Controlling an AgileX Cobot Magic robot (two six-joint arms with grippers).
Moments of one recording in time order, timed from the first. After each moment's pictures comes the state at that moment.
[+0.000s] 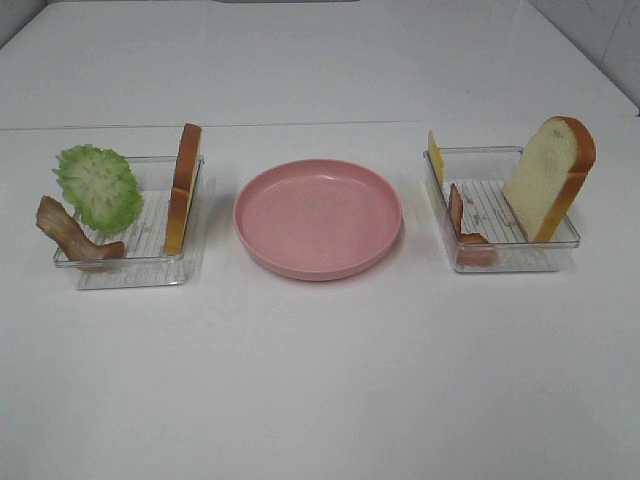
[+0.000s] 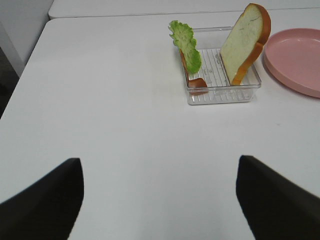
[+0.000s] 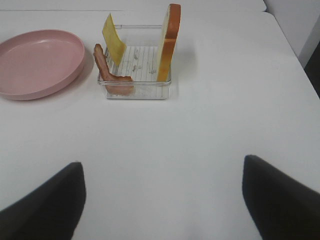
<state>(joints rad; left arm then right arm) 0.06 0.00 -0.50 -0.08 1.06 0.05 -0.01 0.00 -0.50 0.10 1.06 -0.09</state>
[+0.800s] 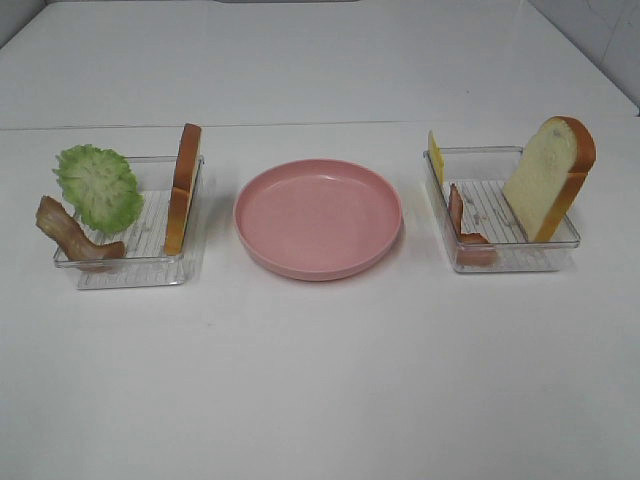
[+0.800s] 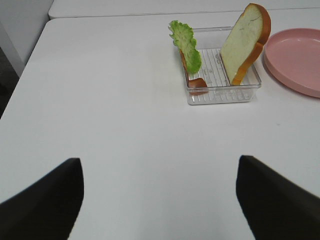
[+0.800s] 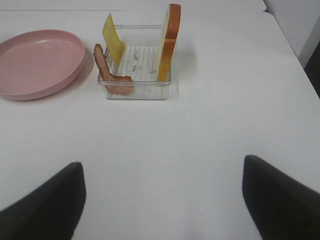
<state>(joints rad) 0.06 0.00 -0.50 -0.08 1.06 0.05 -0.01 0.00 -0.50 0.10 1.06 -0.09</state>
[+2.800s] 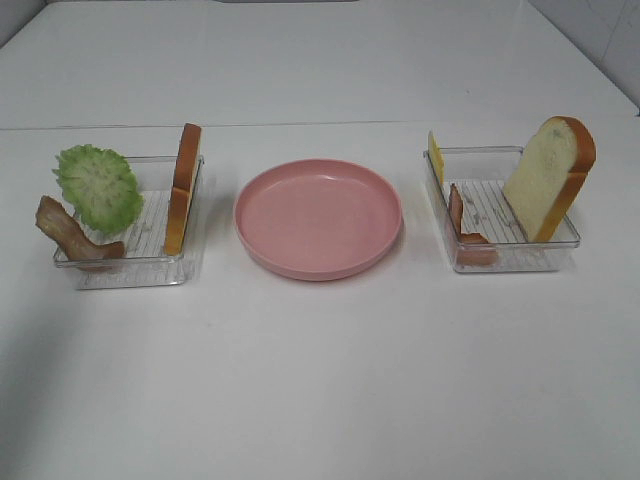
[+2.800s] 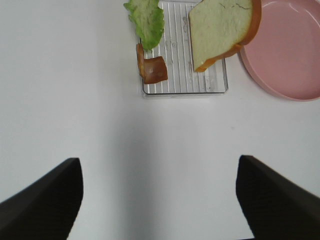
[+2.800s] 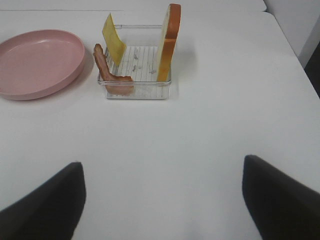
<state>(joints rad) 0.06 1.14 -1.07 -0.26 1.03 0.06 -0.01 0.00 -0.50 0.10 1.06 -0.09</state>
